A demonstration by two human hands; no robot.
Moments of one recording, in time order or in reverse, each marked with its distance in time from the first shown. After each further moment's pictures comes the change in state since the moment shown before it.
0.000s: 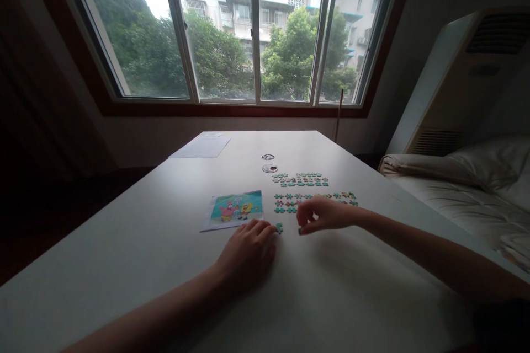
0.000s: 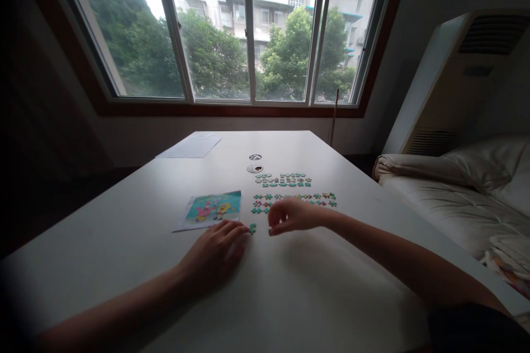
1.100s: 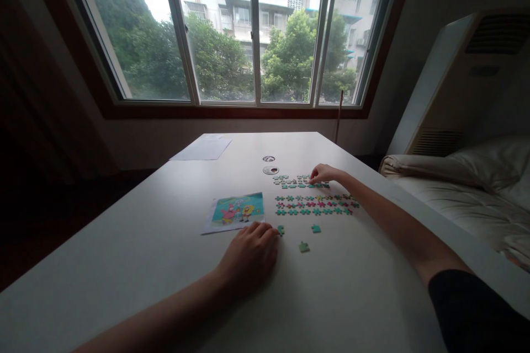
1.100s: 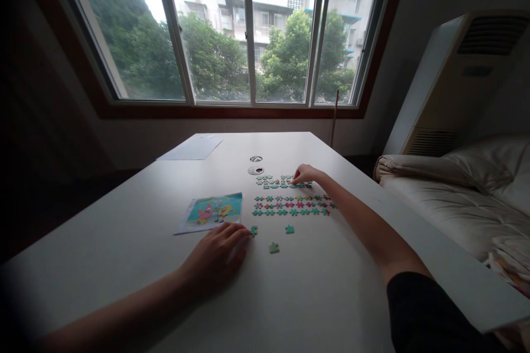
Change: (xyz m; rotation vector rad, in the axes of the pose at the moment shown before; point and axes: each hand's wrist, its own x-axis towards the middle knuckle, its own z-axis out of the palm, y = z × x) left_hand 0.001 0.002 -0.011 0.008 -0.020 -0.008; right_hand 0.058 0.123 -0.093 -0.305 0.202 0.592
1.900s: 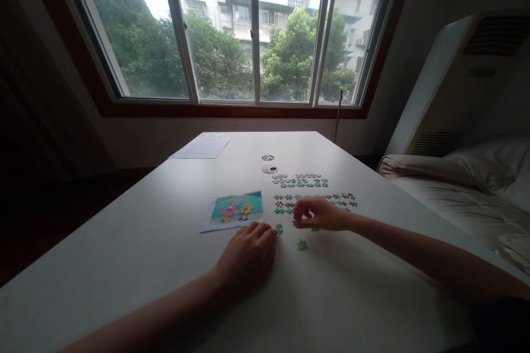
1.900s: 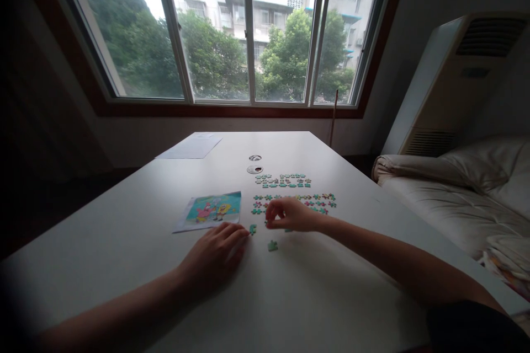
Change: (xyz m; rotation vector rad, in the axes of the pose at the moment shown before) left_hand -0.004 0.002 0.004 0.038 0.002 0.032; right_hand -0.135 -0.092 0.054 0.409 0.029 -0.563
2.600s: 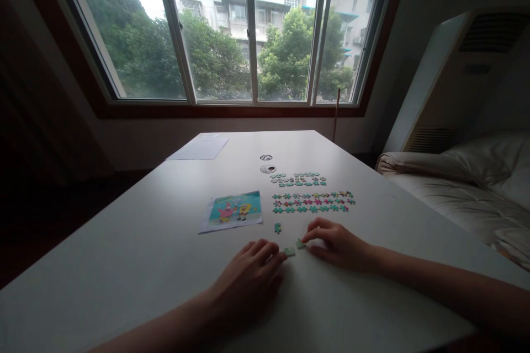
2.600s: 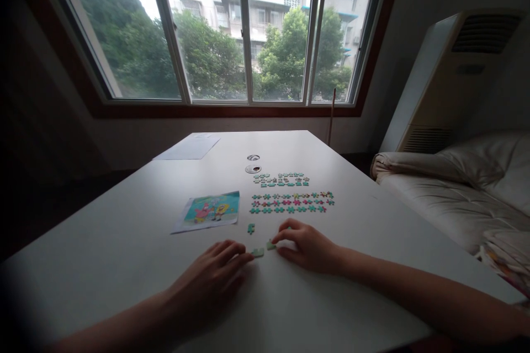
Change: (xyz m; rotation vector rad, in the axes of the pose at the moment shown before) left_hand -0.015 0.025 -0.006 -0.065 -0.067 0.155; right_hand -0.068 -0.001 0.025 -0.144 0.113 -0.123
